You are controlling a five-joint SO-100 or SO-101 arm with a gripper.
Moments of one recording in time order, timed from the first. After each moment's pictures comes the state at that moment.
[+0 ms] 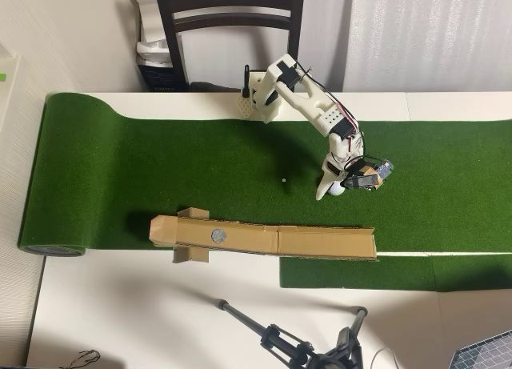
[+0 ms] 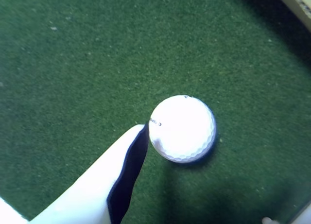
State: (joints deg) arm -44.2 78.4 80.7 65.4 94.3
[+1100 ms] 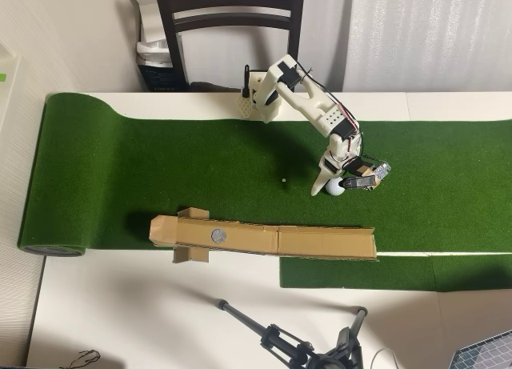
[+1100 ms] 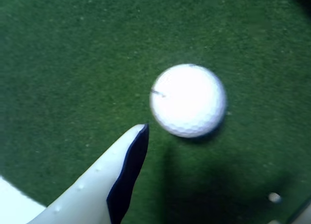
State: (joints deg) arm -46.3 78.1 80.6 71.2 95.0
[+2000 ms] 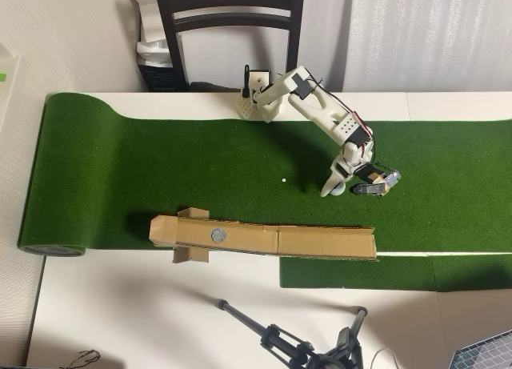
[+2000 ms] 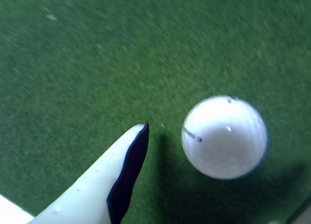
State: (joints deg) arm -48.9 63.7 67.2 74.4 102.0
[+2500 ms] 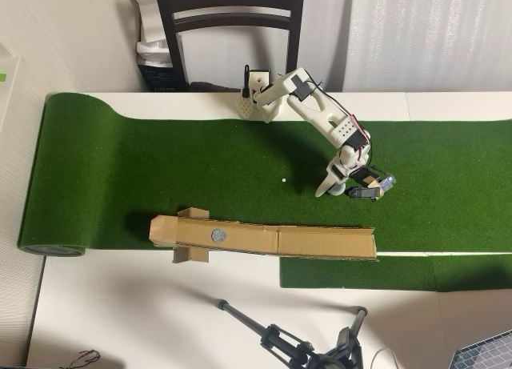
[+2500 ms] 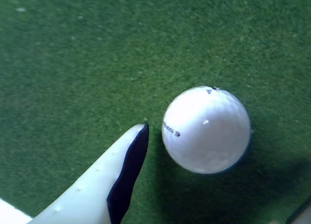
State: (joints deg) arm -46.7 62.9 67.2 74.9 102.0
